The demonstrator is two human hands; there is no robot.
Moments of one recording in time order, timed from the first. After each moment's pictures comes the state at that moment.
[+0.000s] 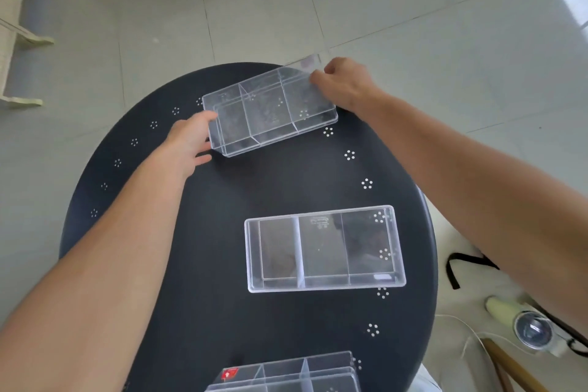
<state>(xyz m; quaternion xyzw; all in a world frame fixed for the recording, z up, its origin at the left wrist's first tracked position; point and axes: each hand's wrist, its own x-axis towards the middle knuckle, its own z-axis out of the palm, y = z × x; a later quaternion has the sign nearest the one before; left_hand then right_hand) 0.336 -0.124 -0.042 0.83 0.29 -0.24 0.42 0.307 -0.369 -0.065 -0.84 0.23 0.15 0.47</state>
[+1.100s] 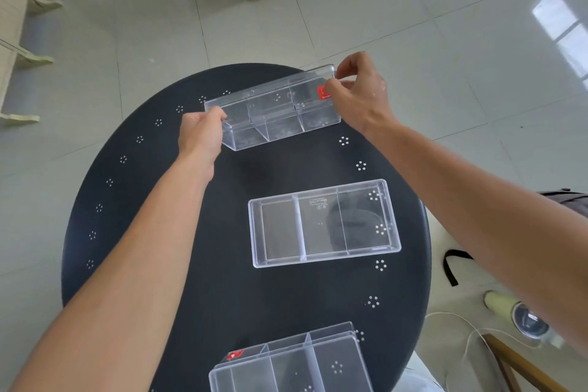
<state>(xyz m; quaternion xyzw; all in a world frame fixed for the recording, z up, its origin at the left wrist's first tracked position) 0.286 -0.134 -0.022 0.85 0.21 -0.15 0.45 0.231 -0.354 -0.051 -0.77 0.26 -0.07 0.58</state>
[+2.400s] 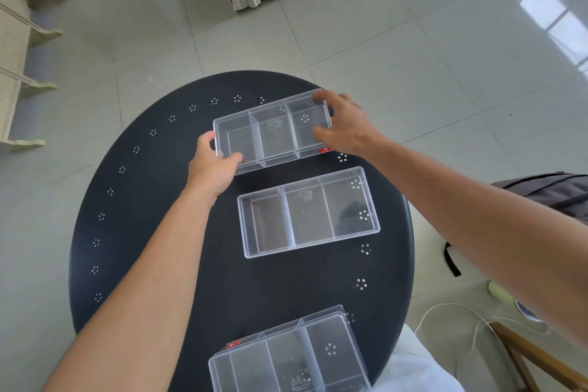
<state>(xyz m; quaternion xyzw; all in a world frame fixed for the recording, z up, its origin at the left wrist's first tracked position) 0.240 -0.131 -0.043 0.92 0.12 -0.19 0.33 0.182 -0.360 -0.062 -0.86 0.17 0.07 0.48</state>
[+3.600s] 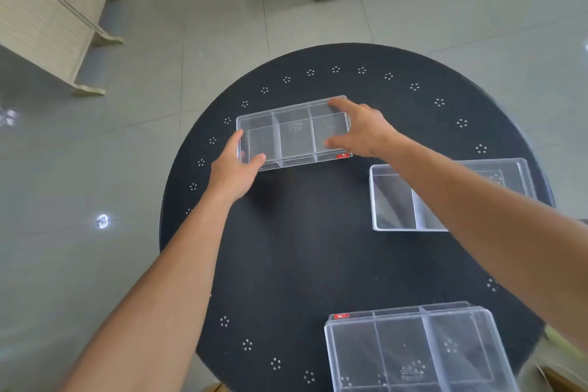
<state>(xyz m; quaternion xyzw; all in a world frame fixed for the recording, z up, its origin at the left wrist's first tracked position) 0.239 0.068 -0.037 0.92 0.14 -0.19 0.33 0.238 -0.169 -0.052 -0.89 0.11 0.17 0.40</state>
